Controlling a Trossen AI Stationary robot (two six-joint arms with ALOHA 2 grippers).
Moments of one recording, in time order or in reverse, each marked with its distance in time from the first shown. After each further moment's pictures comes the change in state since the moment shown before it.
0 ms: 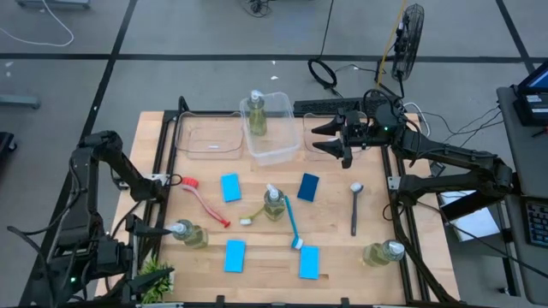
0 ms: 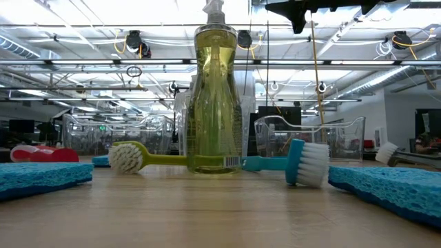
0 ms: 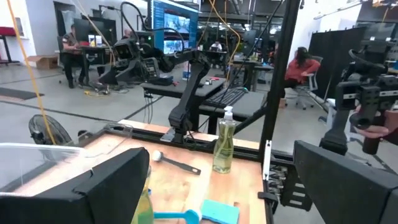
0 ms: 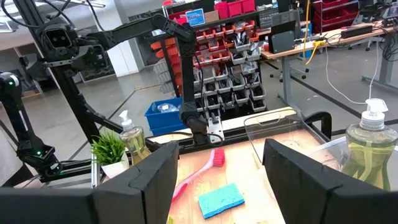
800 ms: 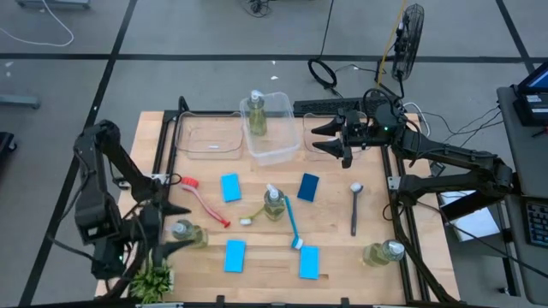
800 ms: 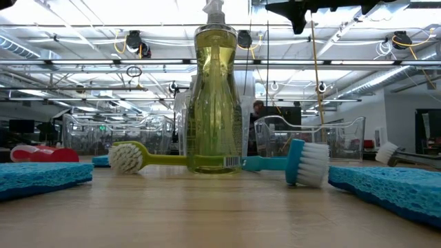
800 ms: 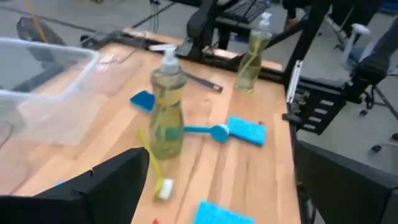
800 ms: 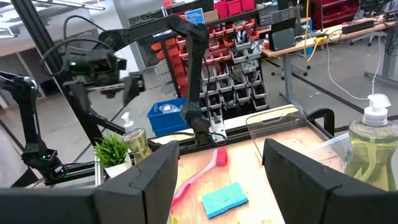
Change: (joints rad) left arm 0.173 -0.161 -0.102 -0.843 0.446 -0.820; right arm 0.000 0.000 0.000 0.000 -0.001 0.027
